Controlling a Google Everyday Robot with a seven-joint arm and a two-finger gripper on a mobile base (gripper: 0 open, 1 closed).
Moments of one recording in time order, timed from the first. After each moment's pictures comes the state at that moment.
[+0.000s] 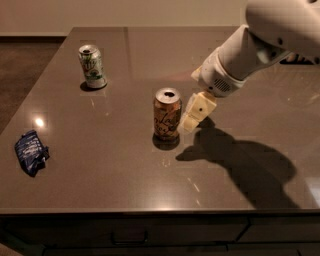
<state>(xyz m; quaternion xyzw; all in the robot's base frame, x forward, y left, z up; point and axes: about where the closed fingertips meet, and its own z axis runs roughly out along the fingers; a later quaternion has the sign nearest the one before) 0.551 -0.073 0.892 -0.59 0.75 0.11 0.27</state>
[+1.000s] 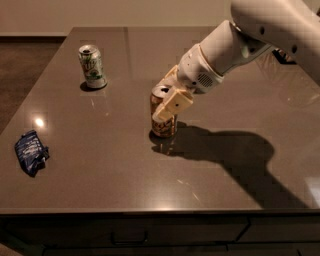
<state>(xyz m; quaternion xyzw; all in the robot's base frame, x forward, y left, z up) 0.535 -0.007 0.905 -0.66 0.66 0.23 0.28</state>
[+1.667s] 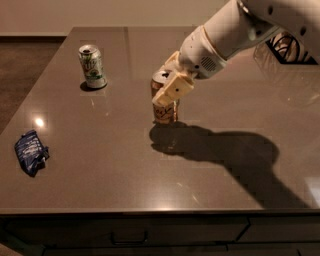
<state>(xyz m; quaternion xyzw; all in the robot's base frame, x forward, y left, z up) 0.543 -0.008 0.938 -0.66 0.66 0.23 0.29</state>
